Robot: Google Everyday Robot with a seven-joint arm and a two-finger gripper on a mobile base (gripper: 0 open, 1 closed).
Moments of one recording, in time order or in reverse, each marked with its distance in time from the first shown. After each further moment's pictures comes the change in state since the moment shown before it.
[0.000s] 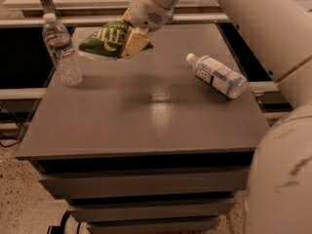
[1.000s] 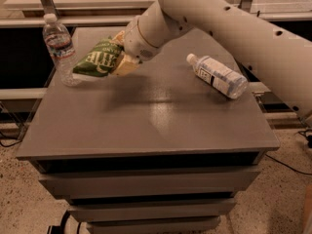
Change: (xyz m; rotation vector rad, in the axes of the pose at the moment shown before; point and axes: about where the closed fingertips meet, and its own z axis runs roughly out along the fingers) arm 0.003 0.005 0.054 0.198 -0.096 -0.056
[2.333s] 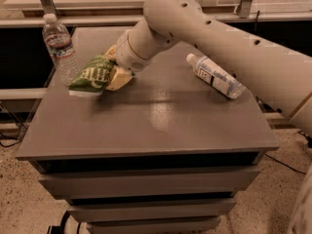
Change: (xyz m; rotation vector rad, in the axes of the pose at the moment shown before) arm 0.002 0.014 0.041 -0.033 0.006 -0.038
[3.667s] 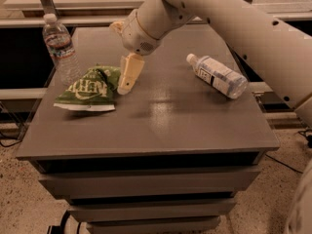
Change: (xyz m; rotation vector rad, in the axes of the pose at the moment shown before) arm -0.014 -0.007 -0.049 -0.065 -0.023 0.015
